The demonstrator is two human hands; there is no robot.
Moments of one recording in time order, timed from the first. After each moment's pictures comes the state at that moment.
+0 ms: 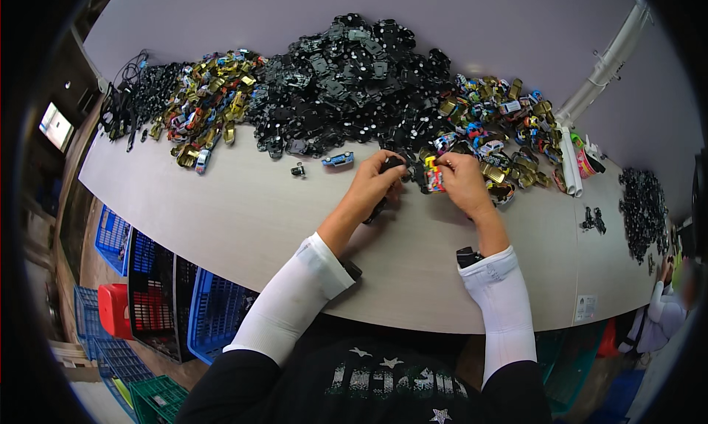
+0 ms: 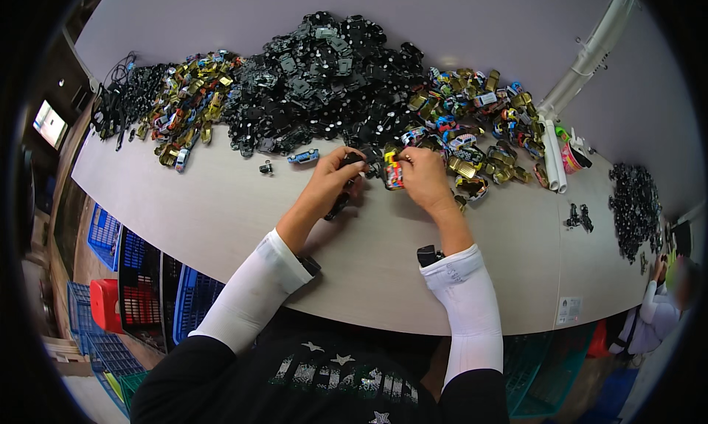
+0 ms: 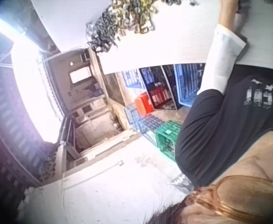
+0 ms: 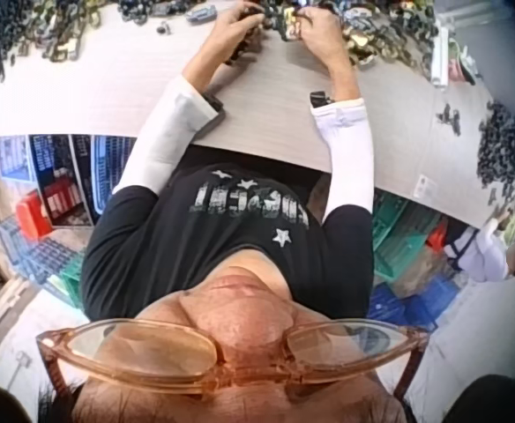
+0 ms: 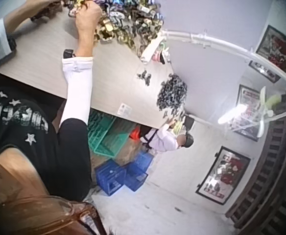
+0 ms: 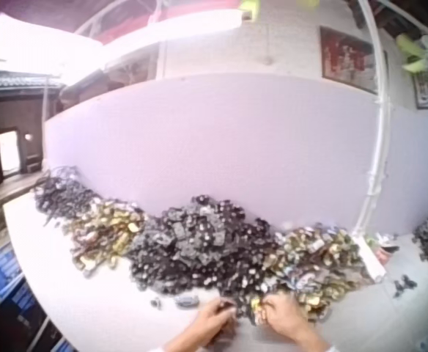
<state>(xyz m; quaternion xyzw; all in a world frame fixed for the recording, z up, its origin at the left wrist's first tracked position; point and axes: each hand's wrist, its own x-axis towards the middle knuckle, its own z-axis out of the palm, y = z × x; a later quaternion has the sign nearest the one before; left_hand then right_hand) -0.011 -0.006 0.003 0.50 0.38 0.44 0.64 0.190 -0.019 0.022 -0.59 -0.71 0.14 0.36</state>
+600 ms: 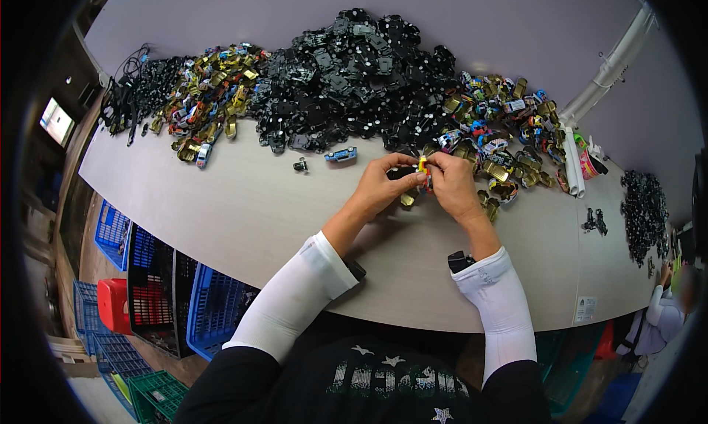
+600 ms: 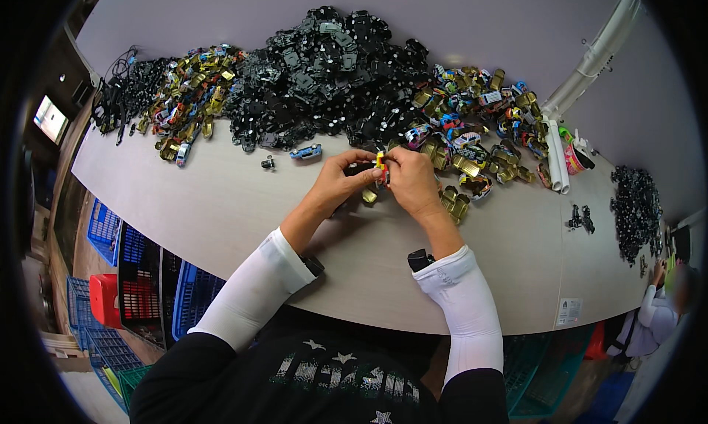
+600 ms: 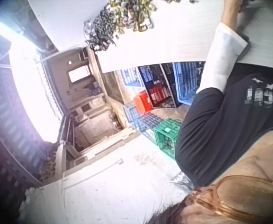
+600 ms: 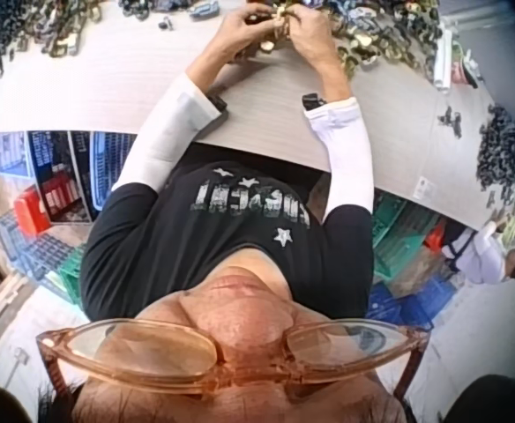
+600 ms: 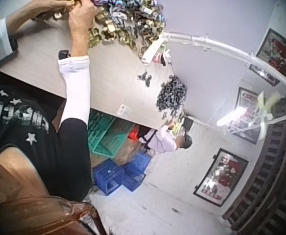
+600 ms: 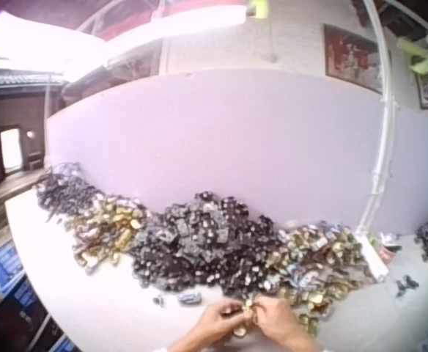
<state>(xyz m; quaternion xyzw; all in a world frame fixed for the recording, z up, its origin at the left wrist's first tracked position) -0.007 -0.008 -0.002 0.60 0.35 0.44 0.57 0.154 -0.031 0.033 -0.57 -0.67 0.23 0.42</state>
